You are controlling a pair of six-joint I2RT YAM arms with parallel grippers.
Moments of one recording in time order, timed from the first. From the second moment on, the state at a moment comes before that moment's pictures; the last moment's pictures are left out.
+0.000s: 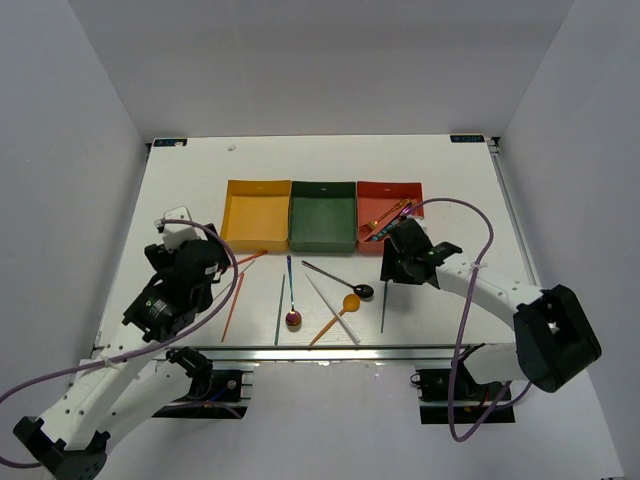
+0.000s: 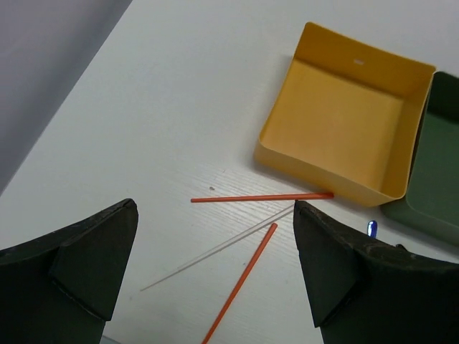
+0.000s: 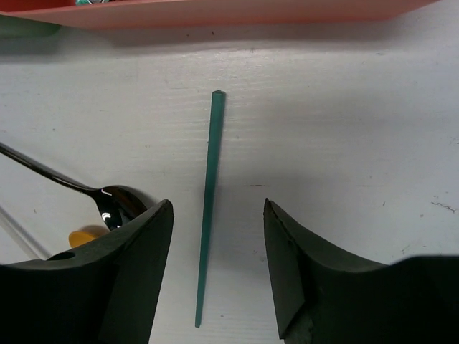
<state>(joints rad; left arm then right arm) -0.61 0.70 0.79 -0.69 -0.88 -0.51 0.59 1.33 0.76 -0.46 0.18 0.58</state>
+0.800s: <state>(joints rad) -0.61 0.74 0.79 -0.63 -0.84 -0.49 0.64 1.44 0.71 -0.38 0.25 0.66</state>
